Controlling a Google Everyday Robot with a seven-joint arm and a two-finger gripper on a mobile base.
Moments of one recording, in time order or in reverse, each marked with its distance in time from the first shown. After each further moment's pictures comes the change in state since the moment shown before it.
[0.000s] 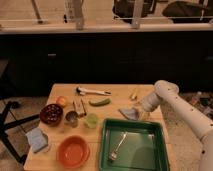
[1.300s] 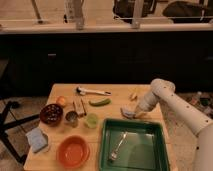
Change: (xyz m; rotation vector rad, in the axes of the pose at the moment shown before) arm -0.006 0.000 -0.004 -0.041 0.039 0.004
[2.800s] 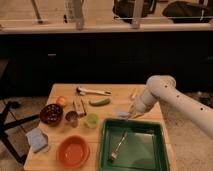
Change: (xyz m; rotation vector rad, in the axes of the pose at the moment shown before) arm -0.096 0.071 -0.065 0.047 0.054 -0.209
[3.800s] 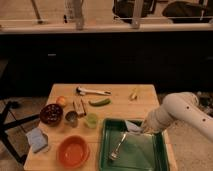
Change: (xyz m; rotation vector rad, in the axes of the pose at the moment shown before) arm 0.028 0.096 -0.026 0.043 0.060 0.126
